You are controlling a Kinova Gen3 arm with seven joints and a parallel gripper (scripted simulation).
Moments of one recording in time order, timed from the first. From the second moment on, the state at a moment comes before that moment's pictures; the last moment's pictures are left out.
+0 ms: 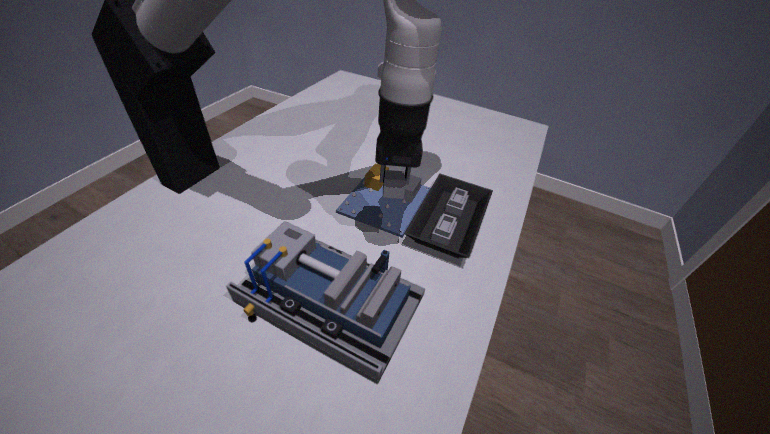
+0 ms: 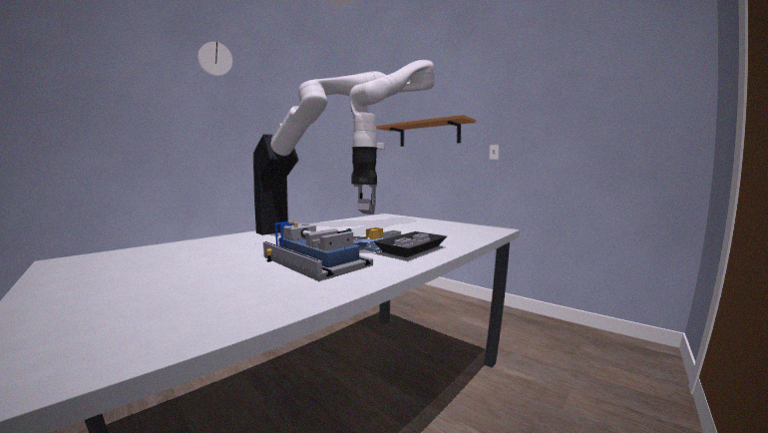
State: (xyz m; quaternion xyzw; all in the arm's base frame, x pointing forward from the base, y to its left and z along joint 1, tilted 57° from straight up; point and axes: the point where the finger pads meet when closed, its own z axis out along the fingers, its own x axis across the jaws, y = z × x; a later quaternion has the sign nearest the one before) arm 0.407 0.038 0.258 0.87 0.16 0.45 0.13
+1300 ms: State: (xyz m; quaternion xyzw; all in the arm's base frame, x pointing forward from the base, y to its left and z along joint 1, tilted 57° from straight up) arm 0.407 0.087 0.252 0.88 0.03 0.47 0.06
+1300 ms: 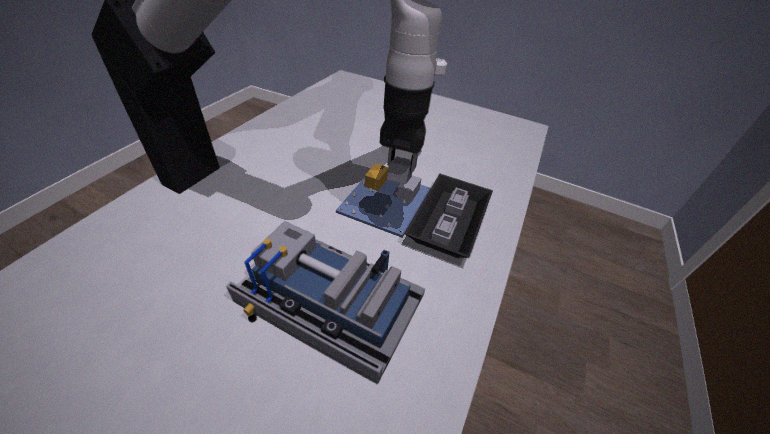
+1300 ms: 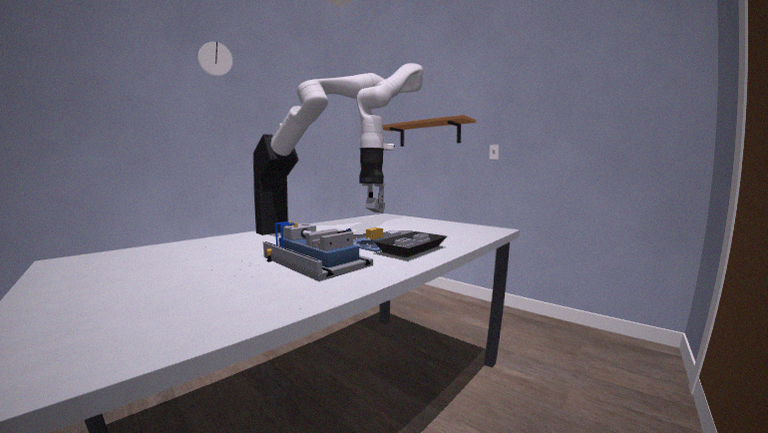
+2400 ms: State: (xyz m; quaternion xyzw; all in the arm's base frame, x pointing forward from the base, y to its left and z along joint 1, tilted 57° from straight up) arm 0.406 0.105 0.247 0.88 0.00 0.47 0.05
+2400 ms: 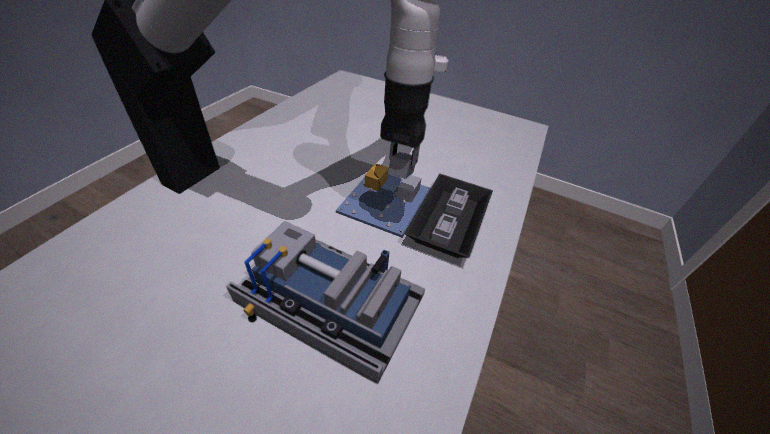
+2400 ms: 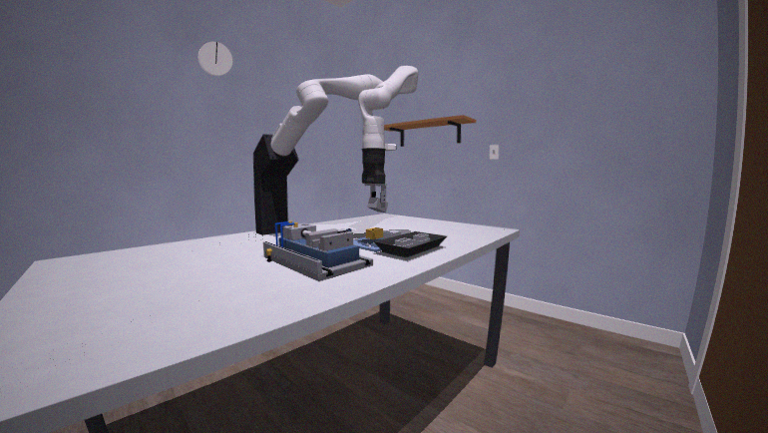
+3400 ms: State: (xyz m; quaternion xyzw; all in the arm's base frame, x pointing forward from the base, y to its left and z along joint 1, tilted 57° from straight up) arm 0.406 0.107 0.246 0.88 -0.01 0.47 0.04
